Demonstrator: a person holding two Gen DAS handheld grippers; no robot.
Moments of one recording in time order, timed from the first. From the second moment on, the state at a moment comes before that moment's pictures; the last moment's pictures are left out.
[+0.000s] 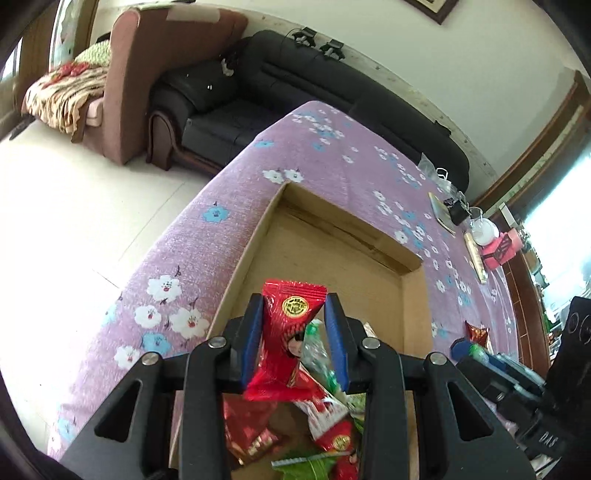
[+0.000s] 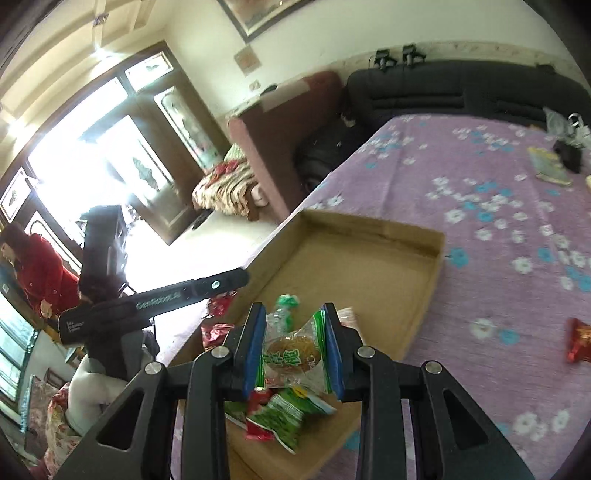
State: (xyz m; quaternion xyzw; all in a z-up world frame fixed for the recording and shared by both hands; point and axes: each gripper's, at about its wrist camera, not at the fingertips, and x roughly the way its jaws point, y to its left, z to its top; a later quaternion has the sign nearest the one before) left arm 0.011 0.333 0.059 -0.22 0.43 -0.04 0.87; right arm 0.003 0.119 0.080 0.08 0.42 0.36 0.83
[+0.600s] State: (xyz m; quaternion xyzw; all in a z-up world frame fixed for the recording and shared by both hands) left arm -0.008 0.331 0.063 -0.22 0.39 -0.04 0.89; right arm 0.021 0.159 0.042 0.05 0.46 0.35 0.81
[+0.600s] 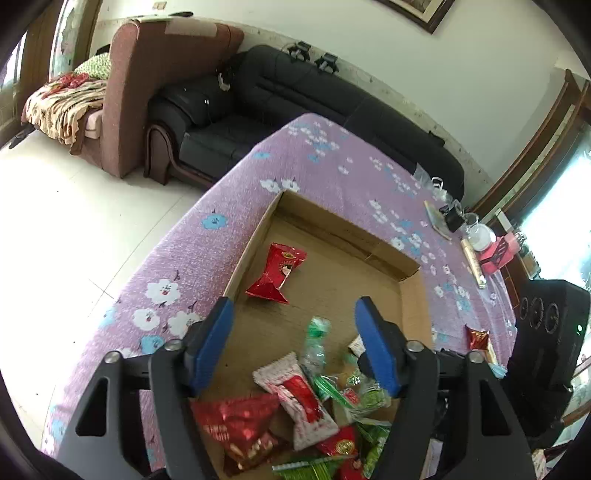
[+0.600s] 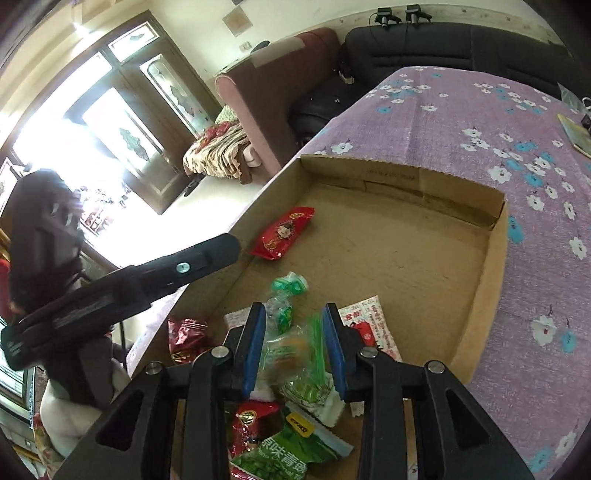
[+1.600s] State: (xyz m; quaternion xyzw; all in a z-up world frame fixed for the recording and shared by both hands) left arm -0.078 0.165 0.087 -0.17 0.37 -0.16 0.90; right arm 0.057 -0.148 0.038 0.18 0.45 0.10 0.87
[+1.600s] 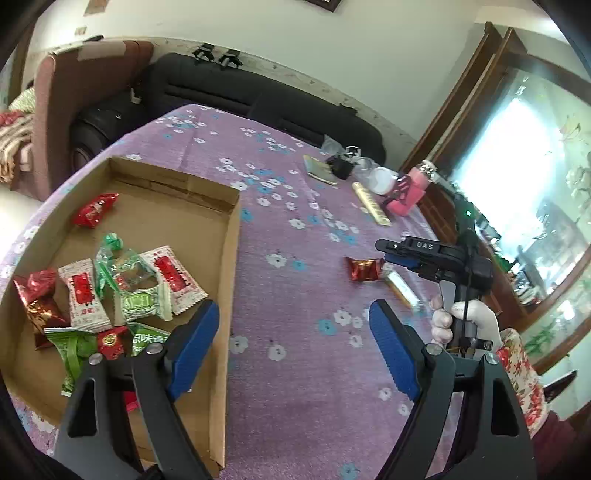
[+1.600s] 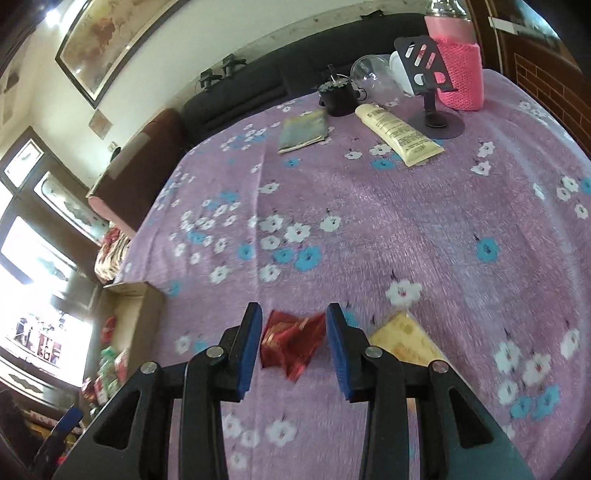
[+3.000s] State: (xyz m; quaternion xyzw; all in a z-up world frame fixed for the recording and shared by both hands) left arm -0.005 0.029 0.031 0.01 0.44 -0.23 0.87; right arm 0.001 -0.189 0.011 0.07 0.44 0.09 0.89
